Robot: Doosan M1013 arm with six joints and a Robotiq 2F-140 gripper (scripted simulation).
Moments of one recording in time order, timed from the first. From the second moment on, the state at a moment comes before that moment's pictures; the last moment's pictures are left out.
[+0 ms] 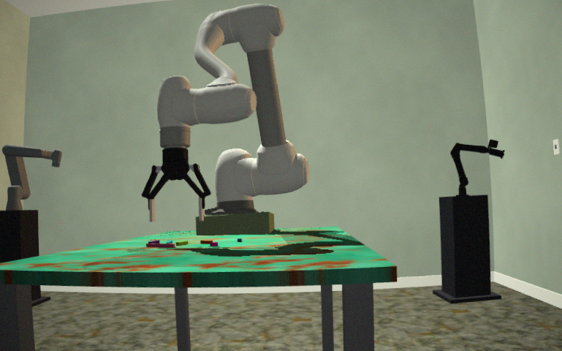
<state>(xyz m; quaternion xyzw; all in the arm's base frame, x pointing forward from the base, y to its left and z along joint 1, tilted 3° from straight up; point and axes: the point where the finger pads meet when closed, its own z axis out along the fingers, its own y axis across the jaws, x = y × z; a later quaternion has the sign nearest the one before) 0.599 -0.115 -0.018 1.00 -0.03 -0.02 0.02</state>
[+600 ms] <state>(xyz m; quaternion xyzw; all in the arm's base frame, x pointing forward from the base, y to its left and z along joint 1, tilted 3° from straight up) 0.599 -0.120 -0.018 0.99 -0.13 -0.02 0.02</state>
